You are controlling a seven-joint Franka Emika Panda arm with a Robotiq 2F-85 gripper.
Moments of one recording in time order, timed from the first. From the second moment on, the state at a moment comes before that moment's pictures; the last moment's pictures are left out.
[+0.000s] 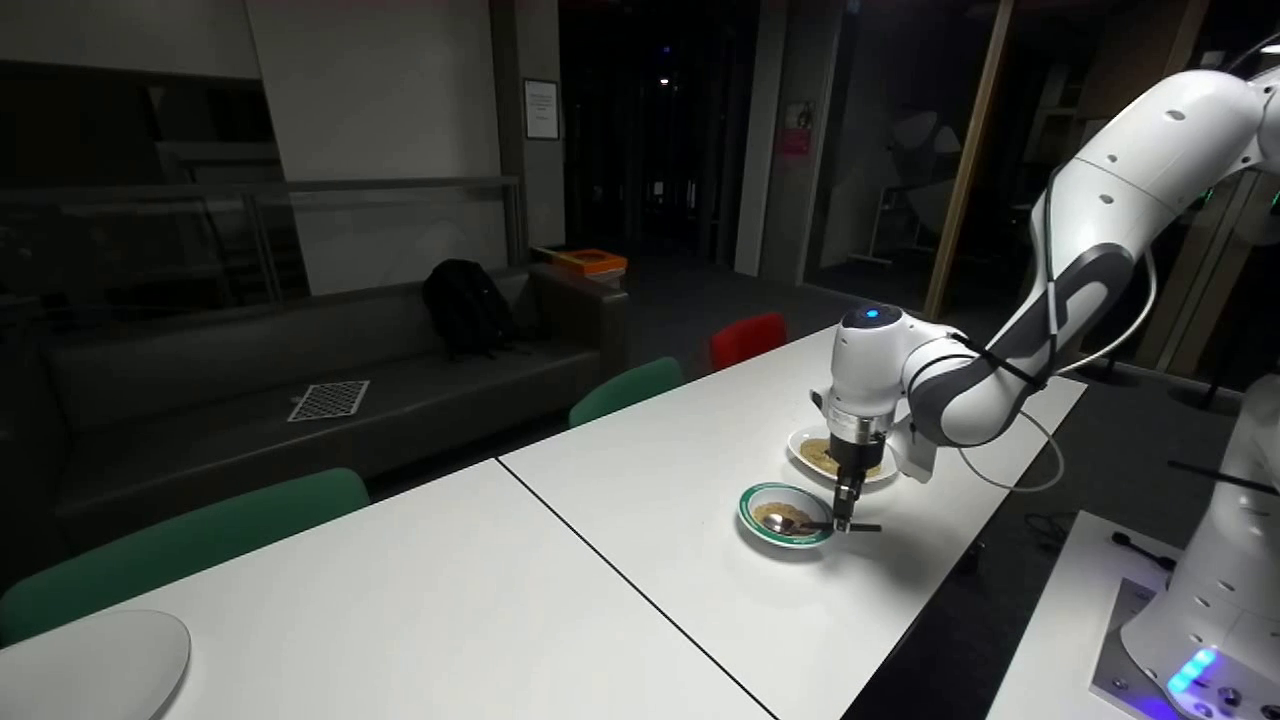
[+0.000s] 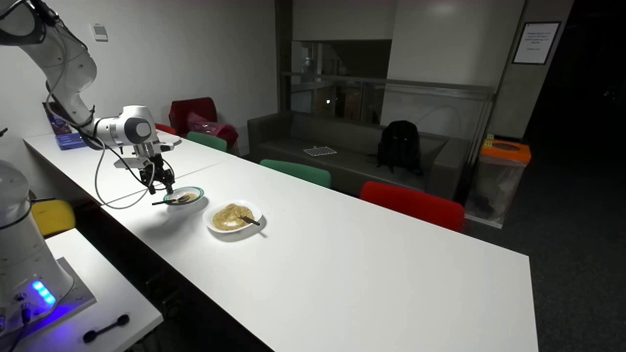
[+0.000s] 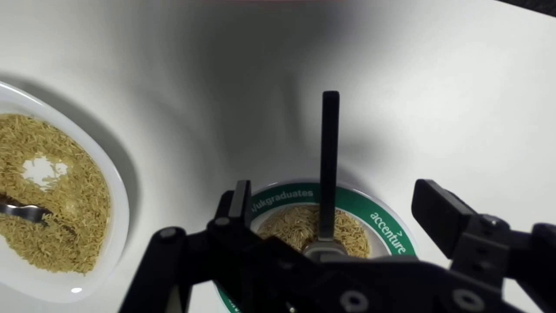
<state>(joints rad) 0.17 0.09 0.18 -2.56 -0.33 2.58 0.35</state>
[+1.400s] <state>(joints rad) 0.20 0.22 0.14 -2.54 -0.36 2.65 0.40</state>
